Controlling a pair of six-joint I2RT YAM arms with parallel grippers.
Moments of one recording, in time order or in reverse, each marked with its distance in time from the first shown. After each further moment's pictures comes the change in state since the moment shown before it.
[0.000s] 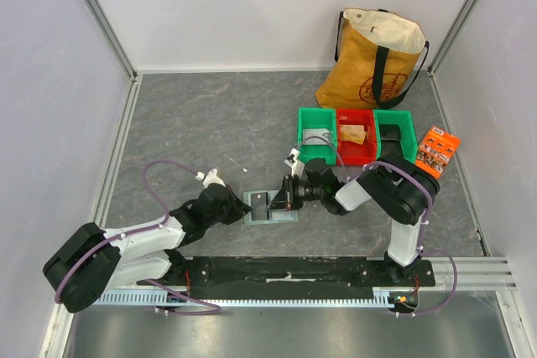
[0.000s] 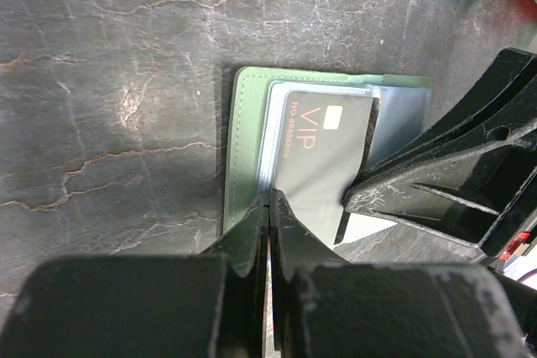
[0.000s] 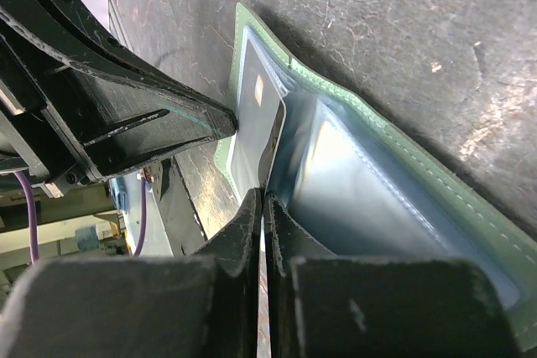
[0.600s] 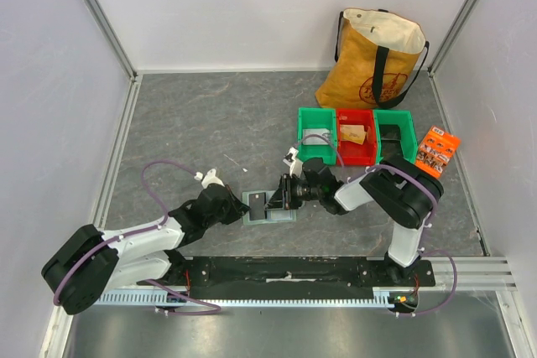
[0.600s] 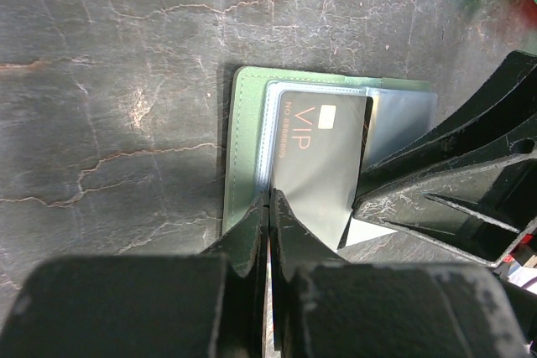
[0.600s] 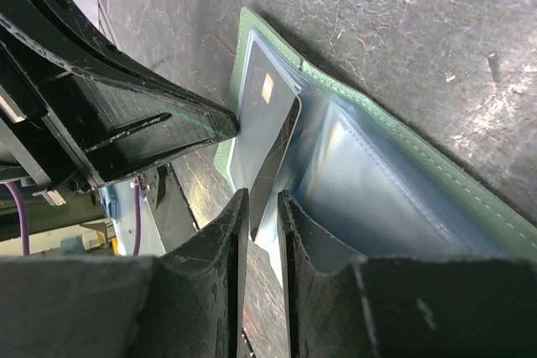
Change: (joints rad) left arm 0.000 -0.014 0.000 -0.019 -0.011 0.000; right arm 0.025 -0.048 0.018 -0.087 0.060 -0.021
